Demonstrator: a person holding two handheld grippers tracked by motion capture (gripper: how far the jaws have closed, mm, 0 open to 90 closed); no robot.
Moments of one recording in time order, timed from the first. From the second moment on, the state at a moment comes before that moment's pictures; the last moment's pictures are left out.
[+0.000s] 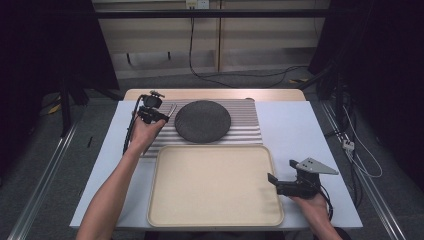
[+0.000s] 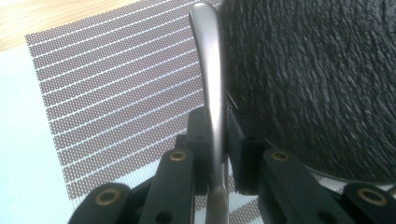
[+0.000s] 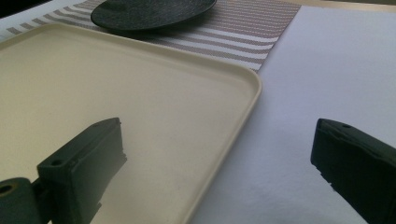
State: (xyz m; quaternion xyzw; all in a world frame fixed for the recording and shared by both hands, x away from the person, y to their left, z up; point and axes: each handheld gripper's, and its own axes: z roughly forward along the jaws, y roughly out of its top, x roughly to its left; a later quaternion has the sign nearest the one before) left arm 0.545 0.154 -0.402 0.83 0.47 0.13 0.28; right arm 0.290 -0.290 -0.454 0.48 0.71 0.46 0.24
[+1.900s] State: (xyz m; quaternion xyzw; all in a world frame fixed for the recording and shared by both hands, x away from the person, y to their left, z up) left arm 0.448 0.132 -0.380 0.87 0.38 0.12 0.30; right arm 0.289 -0.288 -0.453 0.47 0.71 0.46 0.24
